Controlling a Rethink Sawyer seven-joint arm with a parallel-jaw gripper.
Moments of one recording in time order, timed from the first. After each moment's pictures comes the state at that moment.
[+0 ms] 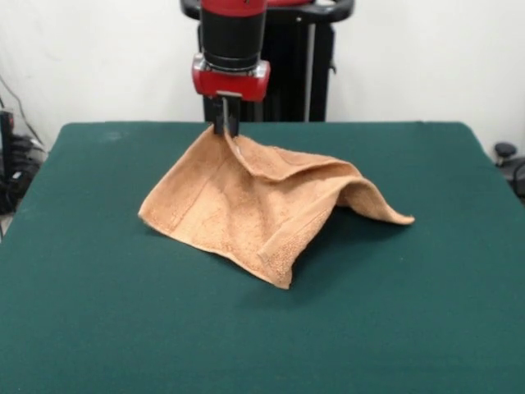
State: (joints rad) arm -0.36 -0.68 -0.07 2.03 -0.16 0.23 1.57
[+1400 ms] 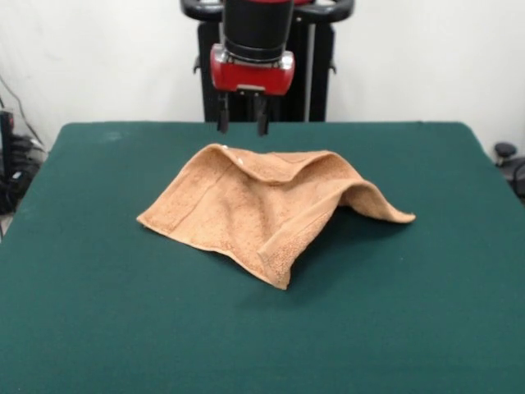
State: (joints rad) arm -0.25 -0.74 -0.07 1.91 -0.18 0.40 1.57
